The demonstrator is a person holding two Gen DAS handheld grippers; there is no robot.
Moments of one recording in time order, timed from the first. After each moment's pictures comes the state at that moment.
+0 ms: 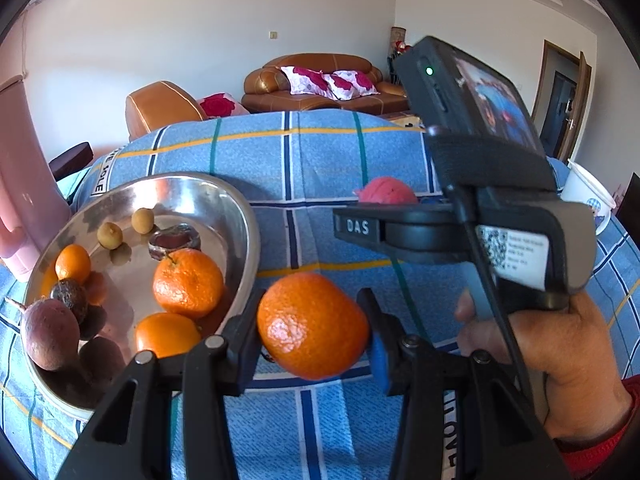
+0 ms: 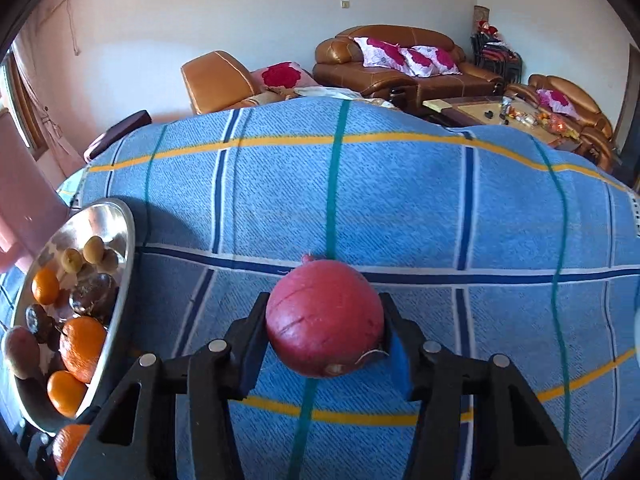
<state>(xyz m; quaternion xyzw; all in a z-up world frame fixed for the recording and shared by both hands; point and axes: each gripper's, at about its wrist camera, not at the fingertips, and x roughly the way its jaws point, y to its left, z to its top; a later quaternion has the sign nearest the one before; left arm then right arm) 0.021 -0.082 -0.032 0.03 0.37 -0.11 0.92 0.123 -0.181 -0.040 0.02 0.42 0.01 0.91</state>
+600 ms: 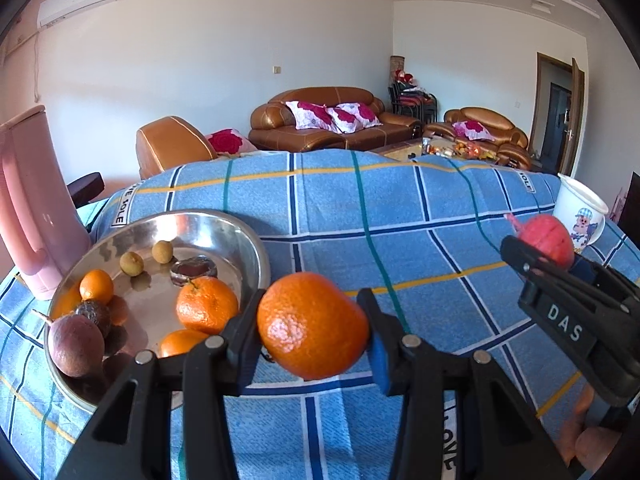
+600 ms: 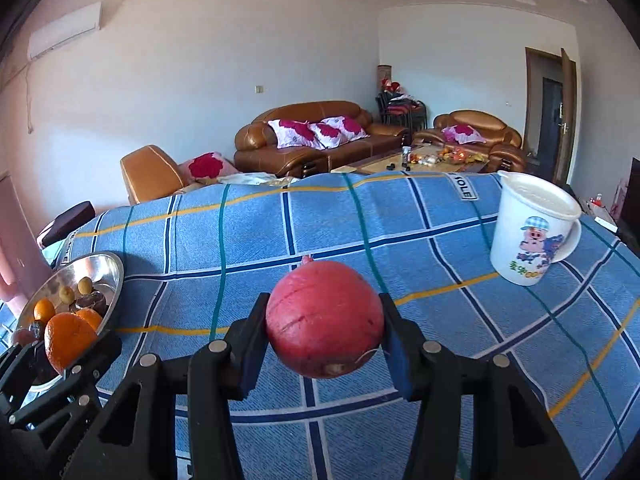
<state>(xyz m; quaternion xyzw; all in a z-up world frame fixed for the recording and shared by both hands) -0.005 -0.082 -0.016 0.04 0.30 -0.10 0.95 -0.027 -0.227 0.001 0.07 0.27 -0.13 0.95</state>
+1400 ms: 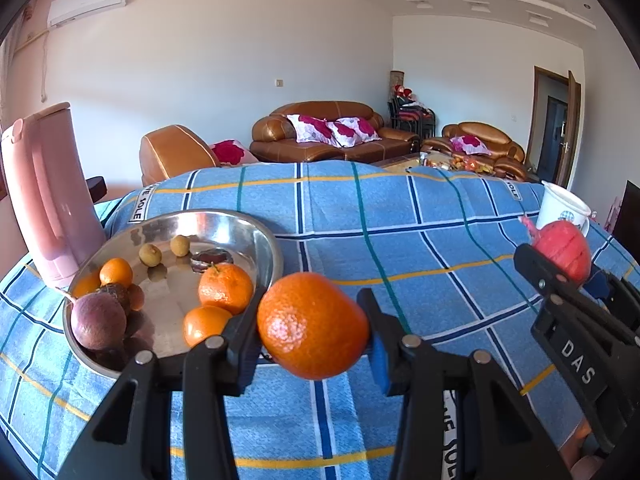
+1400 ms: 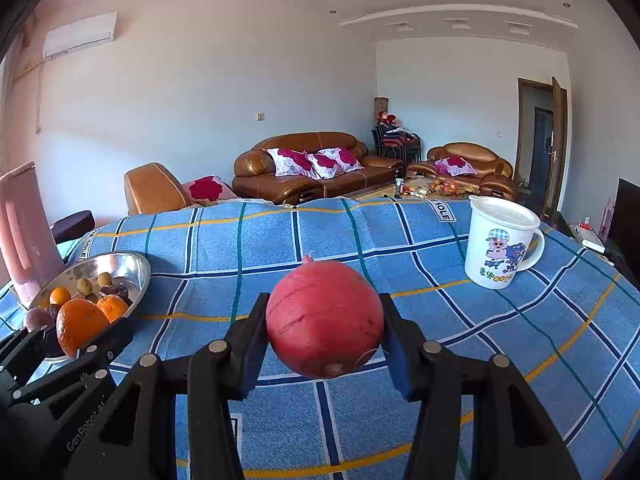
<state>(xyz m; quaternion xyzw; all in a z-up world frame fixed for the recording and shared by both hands) -0.036 -0.066 -0.012 0.03 0.28 -0.10 0.96 -0.081 -0.204 0.012 0.04 0.22 -0.14 0.97</state>
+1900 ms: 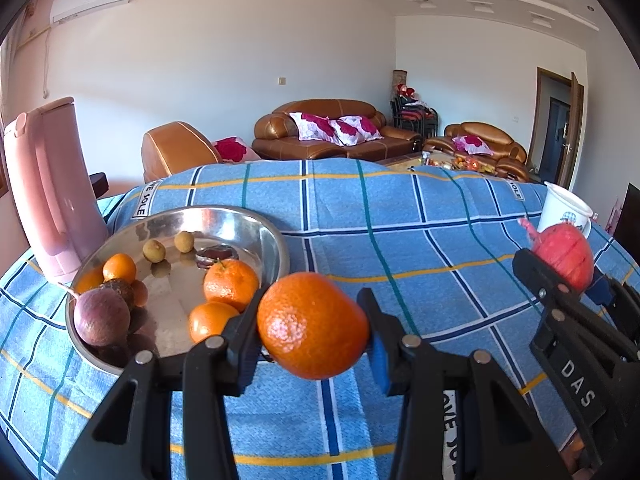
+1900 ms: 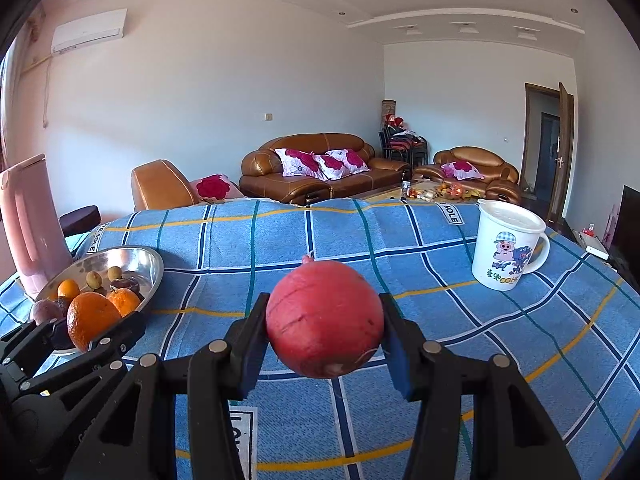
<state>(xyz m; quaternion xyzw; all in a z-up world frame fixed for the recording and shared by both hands) -0.036 -0.060 -0.013 0.02 0.28 -0.10 0.95 -0.085 -0.193 0.013 0.03 0.22 -0.13 0.97</state>
